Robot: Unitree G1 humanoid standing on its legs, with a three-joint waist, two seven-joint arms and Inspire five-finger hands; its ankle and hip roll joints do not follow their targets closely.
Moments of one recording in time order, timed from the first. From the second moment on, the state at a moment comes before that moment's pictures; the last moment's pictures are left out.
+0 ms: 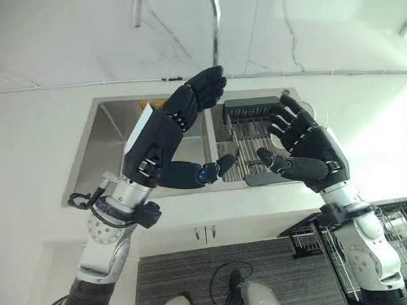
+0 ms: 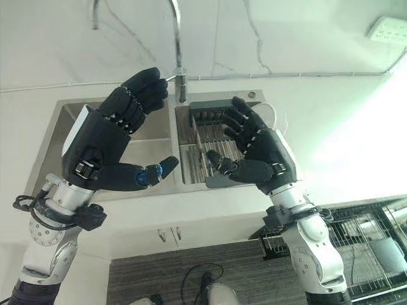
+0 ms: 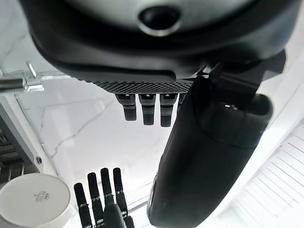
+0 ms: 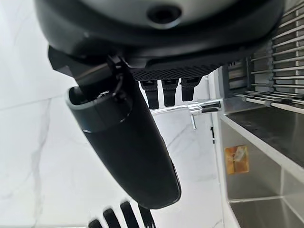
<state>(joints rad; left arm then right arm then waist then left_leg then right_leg) -0.12 0.49 -0.04 -0.41 -0.39 -0.31 -0.30 -0.03 -0.48 -0.10 -0.41 0.71 0.07 0.12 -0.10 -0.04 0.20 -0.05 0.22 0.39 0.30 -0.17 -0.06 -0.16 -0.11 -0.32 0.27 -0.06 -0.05</state>
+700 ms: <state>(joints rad) -0.06 0.49 -0.03 -0.40 -0.43 -0.32 -0.32 0.04 -0.39 -0.14 -0.41 0.67 -0.05 0.03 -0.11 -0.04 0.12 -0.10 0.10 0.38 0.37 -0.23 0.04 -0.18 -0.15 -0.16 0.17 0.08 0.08</state>
